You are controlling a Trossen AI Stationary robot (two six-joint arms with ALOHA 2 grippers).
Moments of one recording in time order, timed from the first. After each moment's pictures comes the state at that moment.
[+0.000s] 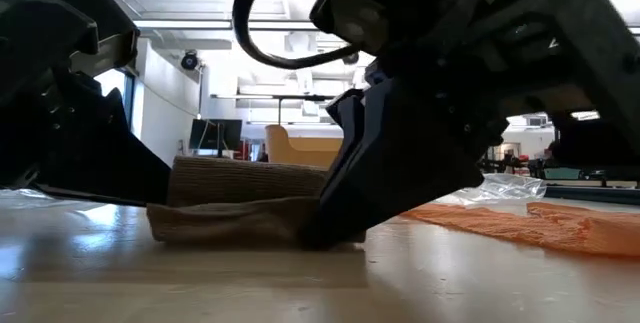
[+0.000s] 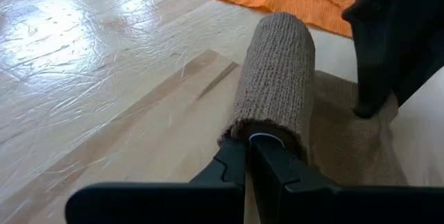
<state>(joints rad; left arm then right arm) -0.78 1.99 0.83 0.15 -1.00 -1.15 0.49 2.11 1.19 0.11 0.15 0.10</state>
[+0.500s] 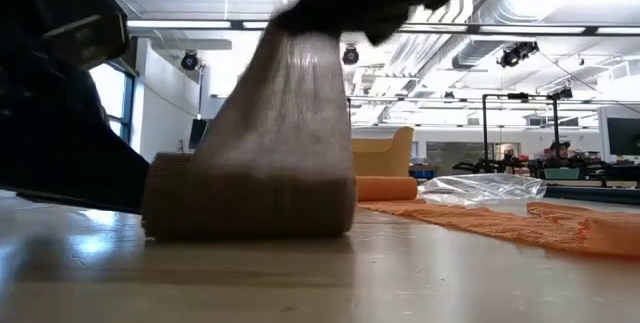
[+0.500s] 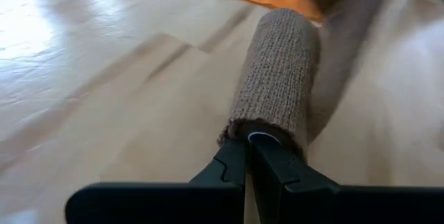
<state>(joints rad) -0.81 1.99 0.83 0.26 -0.91 -1.05 0.48 1.89 1.19 0.08 0.27 0.12</state>
